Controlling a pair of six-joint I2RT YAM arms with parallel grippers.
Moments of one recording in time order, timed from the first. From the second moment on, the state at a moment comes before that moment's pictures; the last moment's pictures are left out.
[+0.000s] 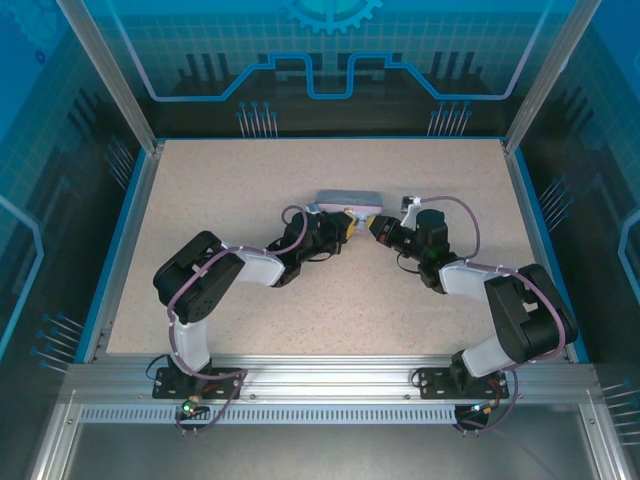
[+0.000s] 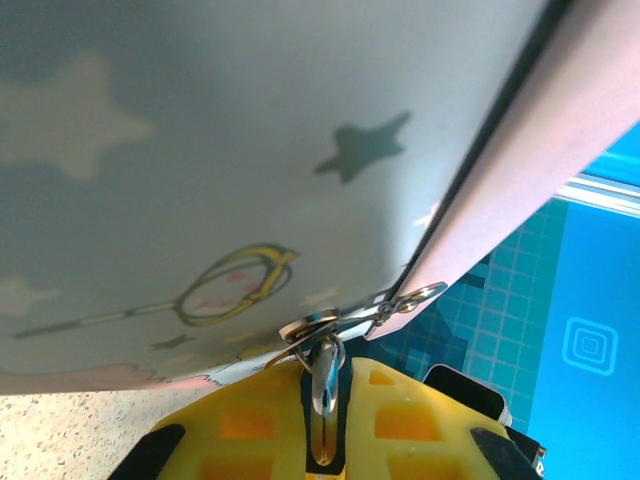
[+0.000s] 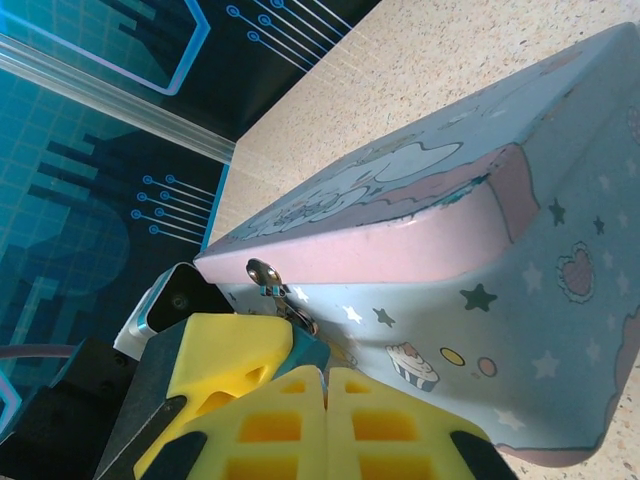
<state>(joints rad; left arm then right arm) -0.66 1.90 0.87 0.81 0.12 -1.74 0.32 1.50 0.55 0.63 -0.40 0.88</state>
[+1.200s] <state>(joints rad) -0.66 1.90 0.87 0.83 0.12 -1.76 0.32 1.48 0.55 0.63 -0.39 0.87</state>
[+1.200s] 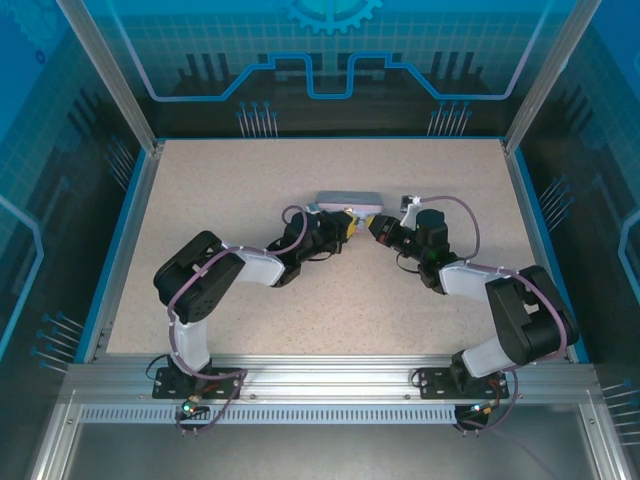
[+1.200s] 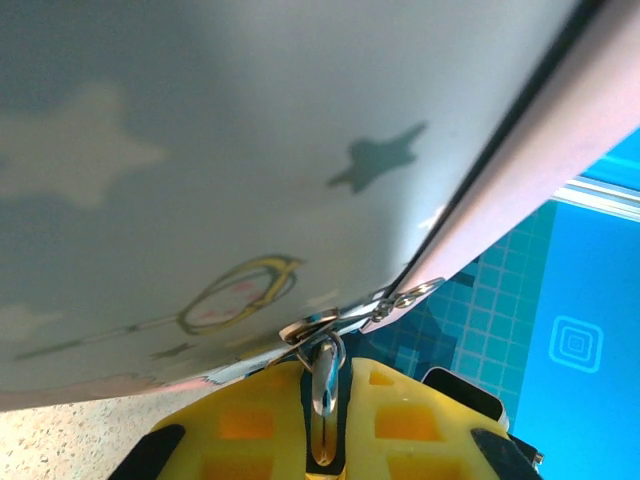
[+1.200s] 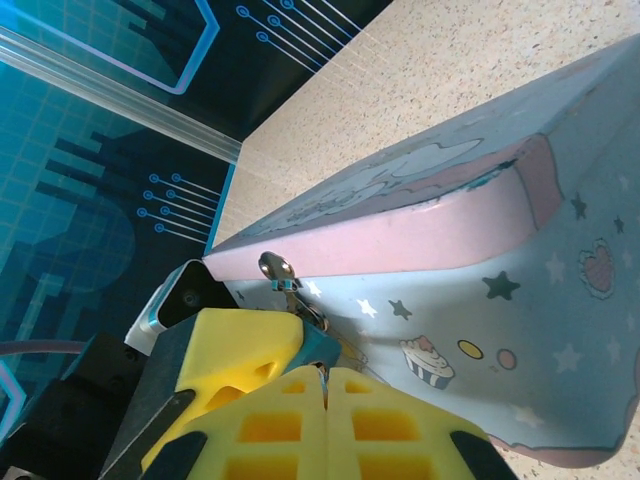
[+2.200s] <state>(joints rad) -0.66 1.92 0.87 0.83 0.11 -1.77 0.32 1.56 0.55 0.68 -0.43 0.91</state>
